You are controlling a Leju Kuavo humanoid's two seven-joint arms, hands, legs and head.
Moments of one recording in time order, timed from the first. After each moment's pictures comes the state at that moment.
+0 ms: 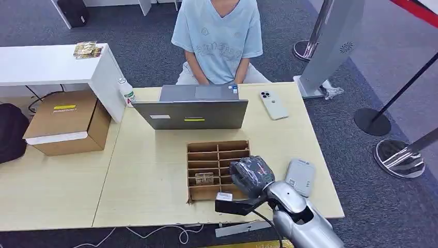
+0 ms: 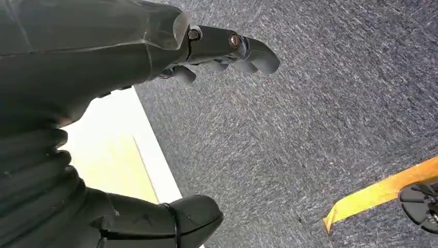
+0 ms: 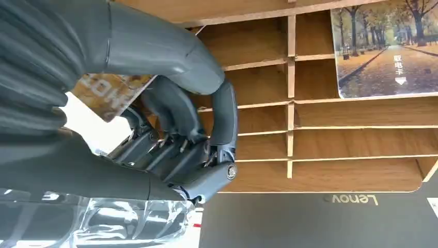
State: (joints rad) left arm -0.05 0.05 0.92 -0.19 -1.44 -0.13 0.03; right arm -0.28 -0.15 0.66 -1.32 1.08 -0.08 -0.03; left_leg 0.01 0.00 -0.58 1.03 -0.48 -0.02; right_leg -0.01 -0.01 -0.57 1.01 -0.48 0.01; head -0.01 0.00
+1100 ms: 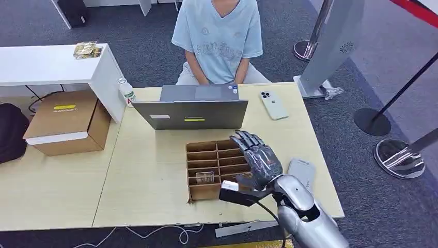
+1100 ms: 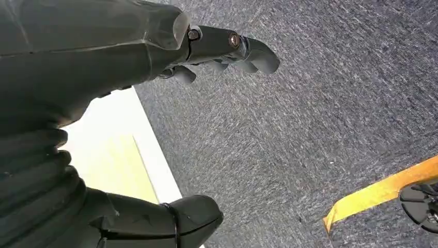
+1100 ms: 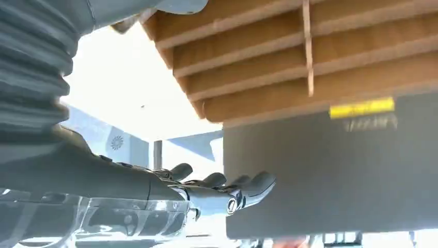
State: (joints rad) left arm -0.05 0.05 0.93 -0.19 -1.44 -0.13 0.03; right arm -0.26 -0.15 0.58 -1.43 1.07 -0.14 -0.01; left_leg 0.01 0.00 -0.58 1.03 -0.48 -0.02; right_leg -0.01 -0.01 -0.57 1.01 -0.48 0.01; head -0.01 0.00
